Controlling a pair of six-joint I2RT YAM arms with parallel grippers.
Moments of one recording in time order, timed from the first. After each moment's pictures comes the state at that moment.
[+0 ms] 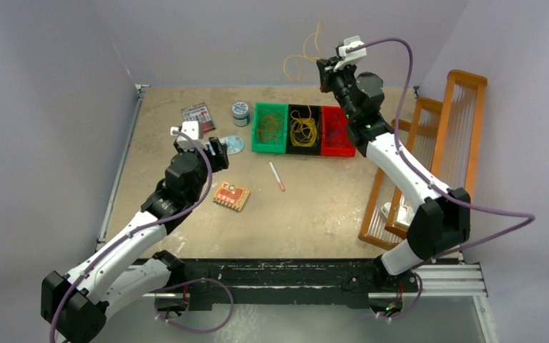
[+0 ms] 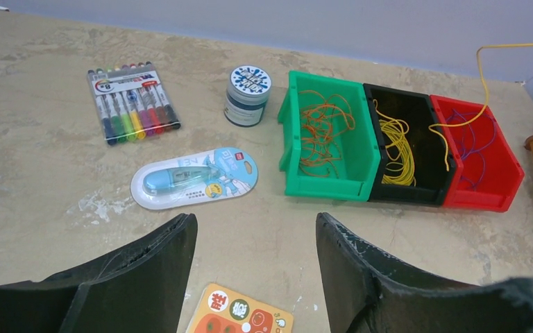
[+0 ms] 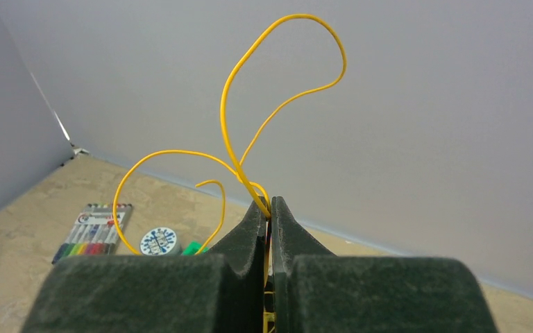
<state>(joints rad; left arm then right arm) -0.56 0.89 0.67 0.07 -0.45 -0.30 0.39 1.52 1.35 0.37 0.03 -0.01</state>
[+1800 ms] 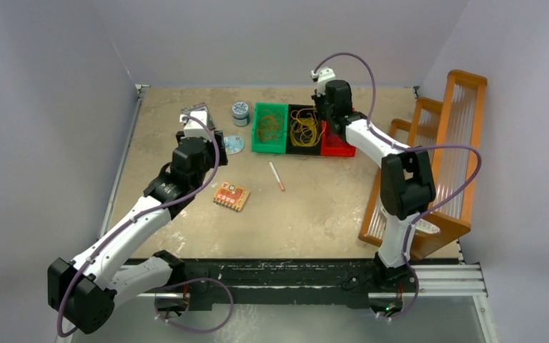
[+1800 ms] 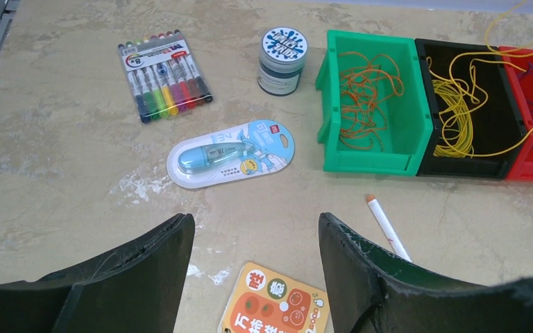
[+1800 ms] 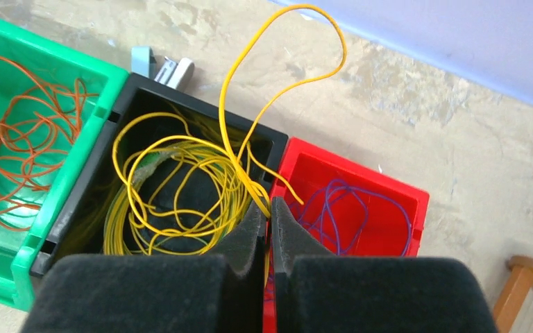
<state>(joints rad) -0.52 1.01 0.83 -0.15 -0.45 -0.25 0.33 1.92 1.46 -0.01 0.17 -0.12</state>
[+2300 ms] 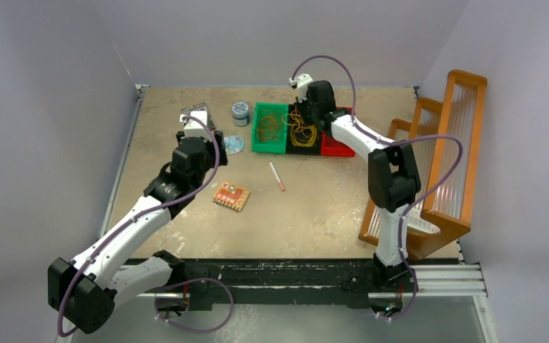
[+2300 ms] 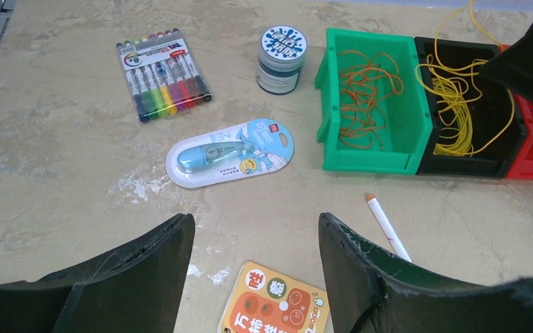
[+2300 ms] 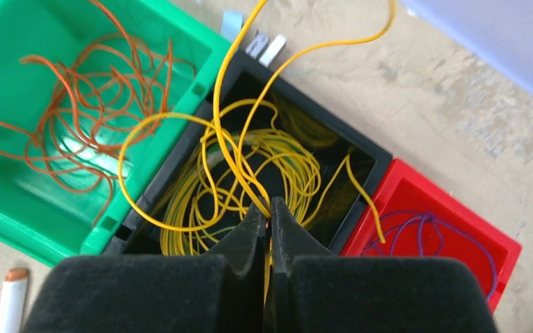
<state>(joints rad) -0.52 1.01 0.83 -0.15 -0.44 -0.25 0.40 2.03 1.62 -0.15 0.07 -0.21</state>
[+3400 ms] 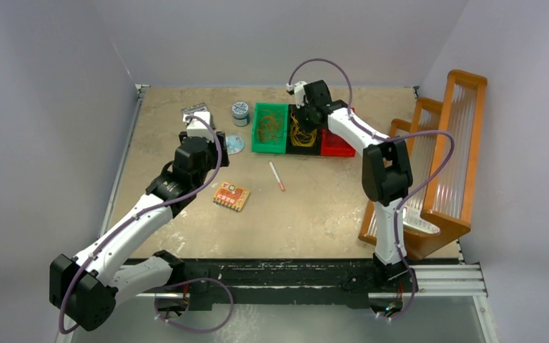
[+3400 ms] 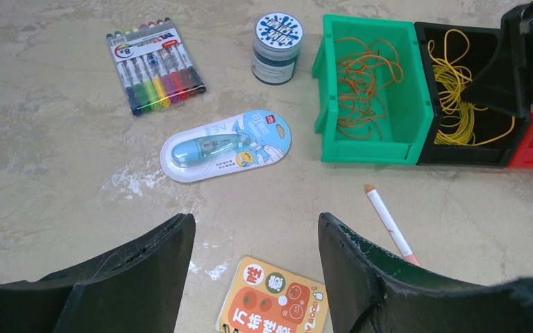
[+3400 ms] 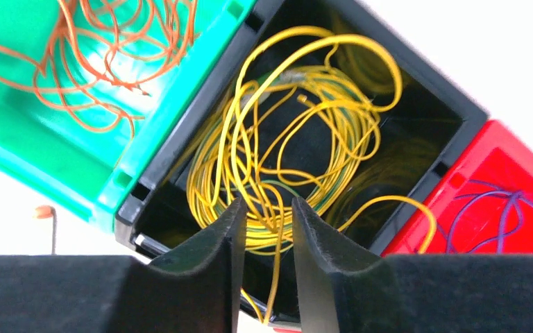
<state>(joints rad) -0.52 1.04 0.83 -0.16 -0.42 -0.25 0.40 2.14 1.77 -0.49 -0.01 -0.18</state>
